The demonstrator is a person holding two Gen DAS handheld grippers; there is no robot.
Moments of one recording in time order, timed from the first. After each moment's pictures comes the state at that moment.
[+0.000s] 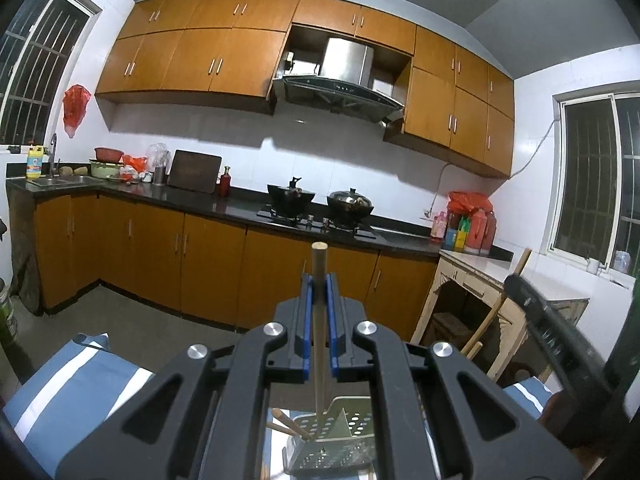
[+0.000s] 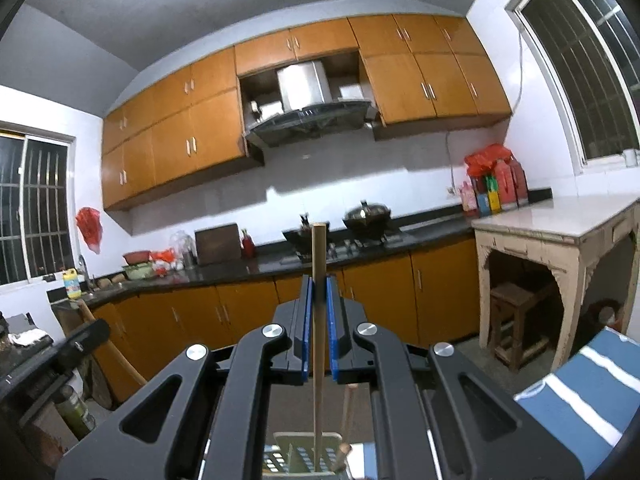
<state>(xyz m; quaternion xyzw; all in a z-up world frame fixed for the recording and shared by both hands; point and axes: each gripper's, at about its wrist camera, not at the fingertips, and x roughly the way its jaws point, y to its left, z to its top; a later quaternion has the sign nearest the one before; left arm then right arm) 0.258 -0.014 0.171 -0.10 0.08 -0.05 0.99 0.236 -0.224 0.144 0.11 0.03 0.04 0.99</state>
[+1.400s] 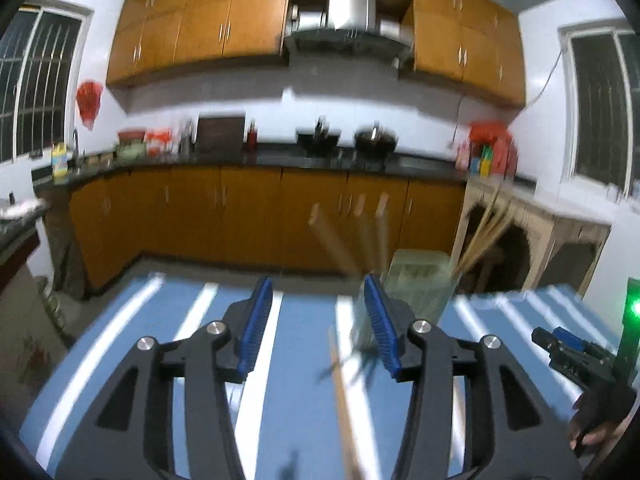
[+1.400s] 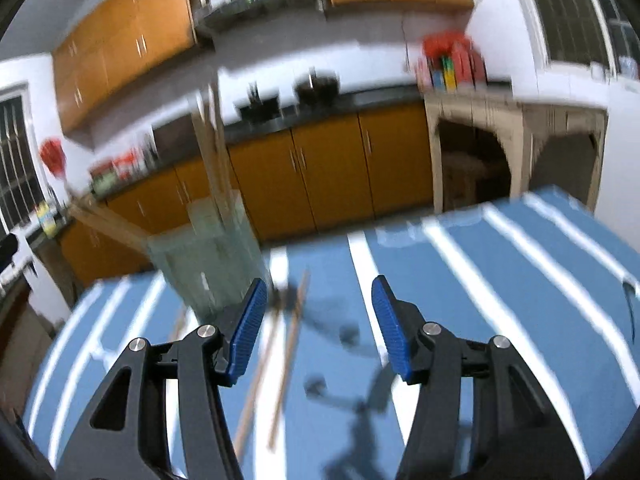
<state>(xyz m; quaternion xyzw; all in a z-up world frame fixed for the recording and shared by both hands) 0.156 0.027 0.067 -0.03 0.19 -0.01 0.98 0.173 -0.269 -0.012 0.13 0.30 0.00 0.95</state>
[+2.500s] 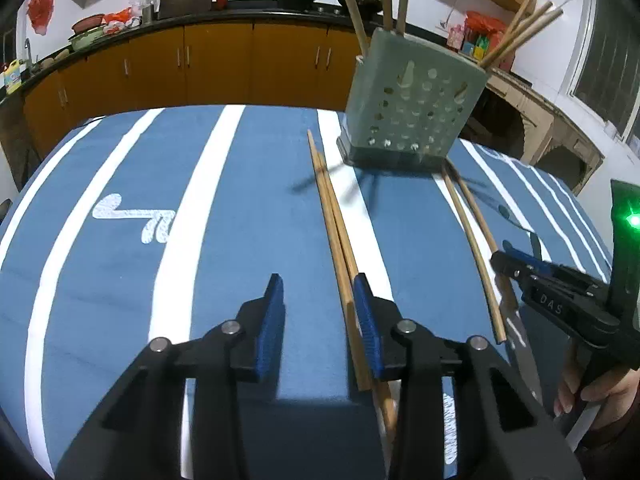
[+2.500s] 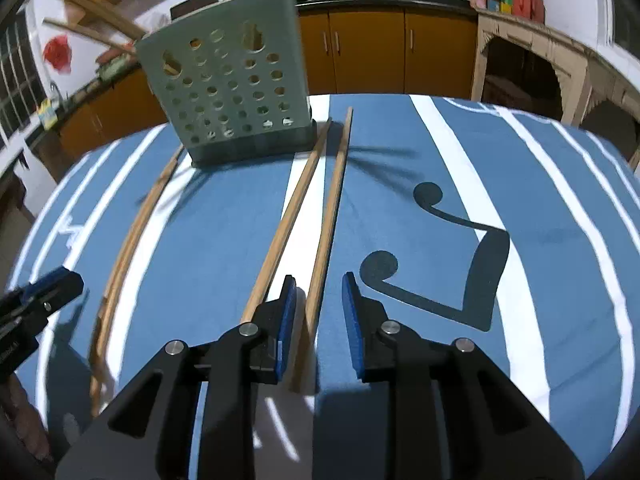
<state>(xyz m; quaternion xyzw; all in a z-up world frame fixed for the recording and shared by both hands) 0.193 0.019 -0.073 -0.05 0.42 -0.07 0.91 0.204 -0.199 -0.083 0.04 0.42 0.05 0.90</state>
